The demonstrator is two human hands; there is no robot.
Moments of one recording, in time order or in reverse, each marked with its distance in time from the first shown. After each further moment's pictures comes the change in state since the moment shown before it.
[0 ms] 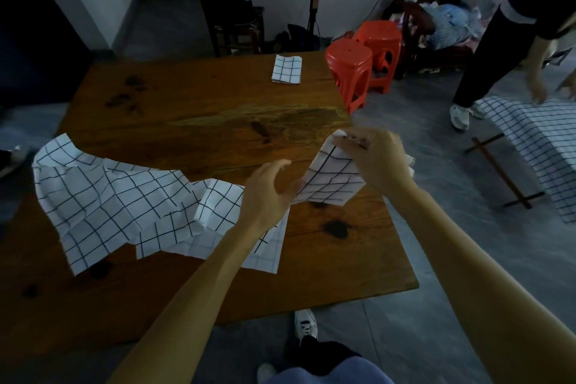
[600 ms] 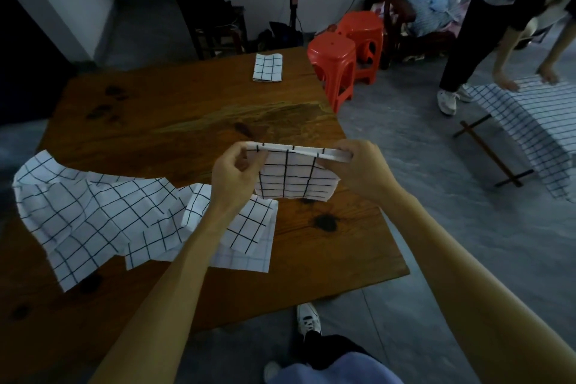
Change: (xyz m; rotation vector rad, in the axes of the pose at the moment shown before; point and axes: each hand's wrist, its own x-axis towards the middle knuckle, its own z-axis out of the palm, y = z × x) left_hand 0.015 0.022 -0.026 -0.342 0.109 -0.041; right_hand -0.024 0.028 -0.002 0.019 -0.191 0.263
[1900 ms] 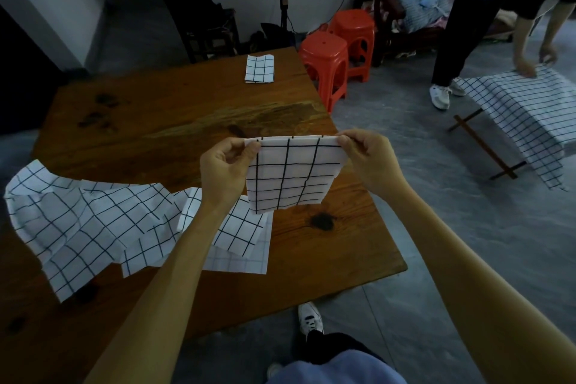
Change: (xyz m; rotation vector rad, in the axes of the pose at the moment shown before) left_hand 0.006 0.019 0.000 -0.108 0.087 0.077; right_hand 0.000 0.018 -0.011 0.189 0.163 -0.045
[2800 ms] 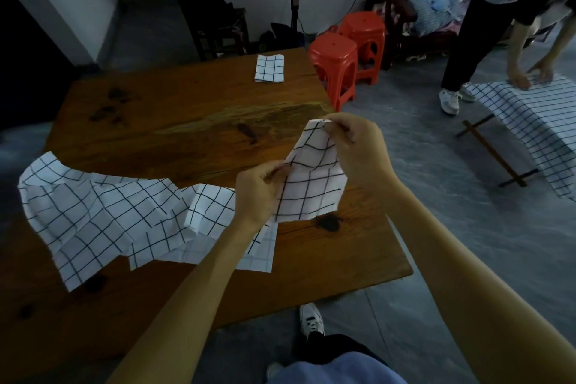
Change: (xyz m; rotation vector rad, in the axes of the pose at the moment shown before) left_hand -0.026 -0.028 0.026 0.172 -0.105 0.090; right_hand 0.009 -0.048 0.019 -0.003 0.050 -0.075
